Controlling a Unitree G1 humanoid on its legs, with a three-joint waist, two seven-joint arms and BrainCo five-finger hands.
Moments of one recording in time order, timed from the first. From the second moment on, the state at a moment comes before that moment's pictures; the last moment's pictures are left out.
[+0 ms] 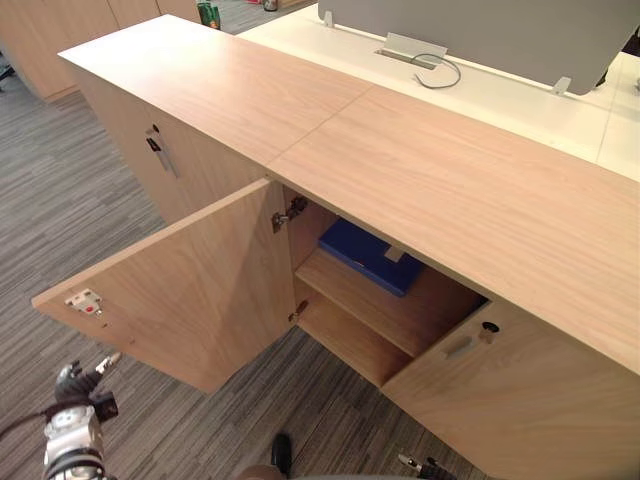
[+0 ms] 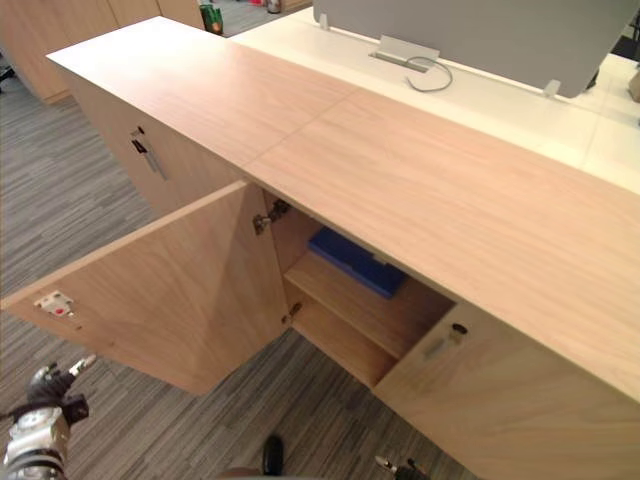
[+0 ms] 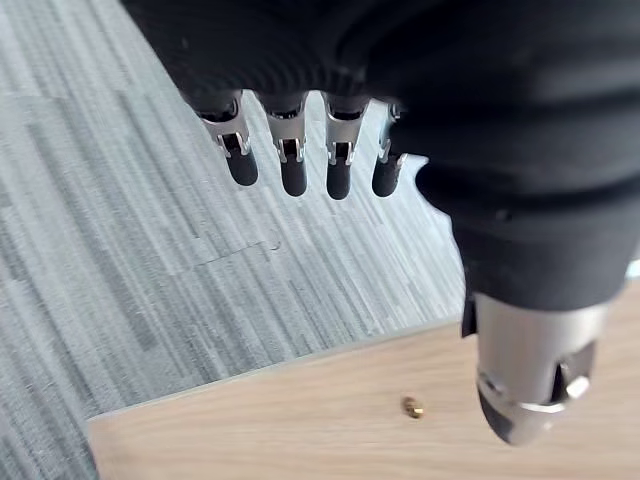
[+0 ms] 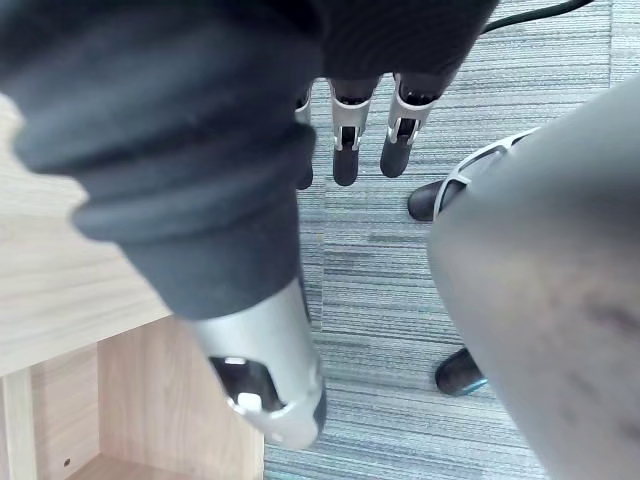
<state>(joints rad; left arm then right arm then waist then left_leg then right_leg) -0.17 0.54 0.53 0.97 -0.03 -0.01 0.06 0.03 -0.03 -0.48 1.21 0.14 0.01 0.04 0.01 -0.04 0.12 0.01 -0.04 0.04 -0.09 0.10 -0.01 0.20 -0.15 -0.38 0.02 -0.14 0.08</state>
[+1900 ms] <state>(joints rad) 0.41 0.13 0.35 -0.14 -0.12 -0.17 -0.02 -0.01 -0.02 -0.36 1.19 -0.06 0.01 0.04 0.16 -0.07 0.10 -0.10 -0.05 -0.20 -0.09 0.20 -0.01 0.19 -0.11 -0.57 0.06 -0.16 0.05</state>
